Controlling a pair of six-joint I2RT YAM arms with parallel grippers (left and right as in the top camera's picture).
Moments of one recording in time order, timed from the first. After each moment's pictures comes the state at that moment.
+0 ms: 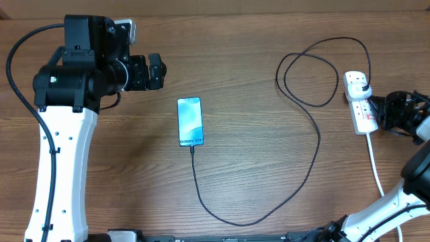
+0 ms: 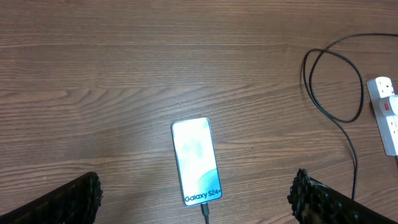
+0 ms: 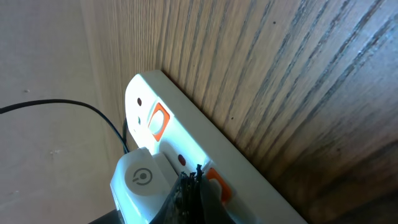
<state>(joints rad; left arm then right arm) -0.06 1.51 1.72 -1.13 0.25 -0.13 -0.71 2.07 1.19 -0.17 -0.79 0.69</state>
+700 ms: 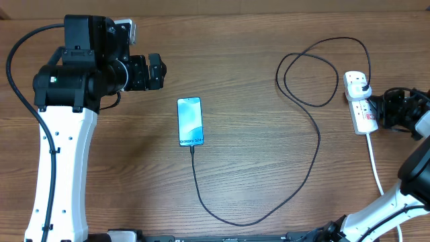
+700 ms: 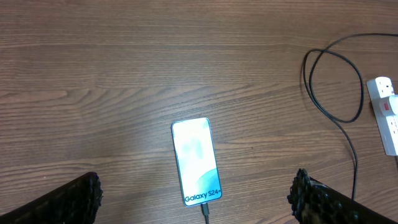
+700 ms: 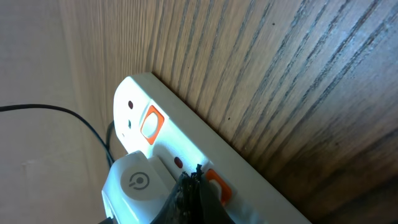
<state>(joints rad) -0.06 1.51 1.72 -1.13 0.25 -0.13 -0.67 2.06 1.22 -0.26 -0.68 0.67</state>
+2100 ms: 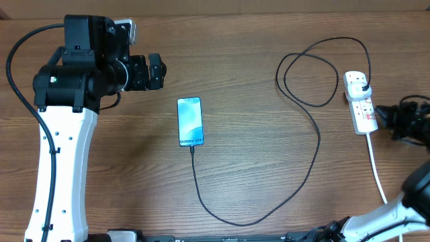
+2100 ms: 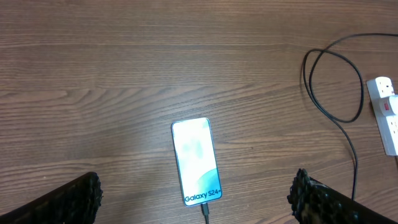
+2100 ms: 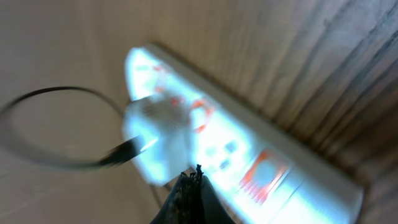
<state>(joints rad) -0.06 1.51 1.72 -1.13 0.25 -0.13 -0.79 1.93 1.18 -0.43 -0.80 0.65</state>
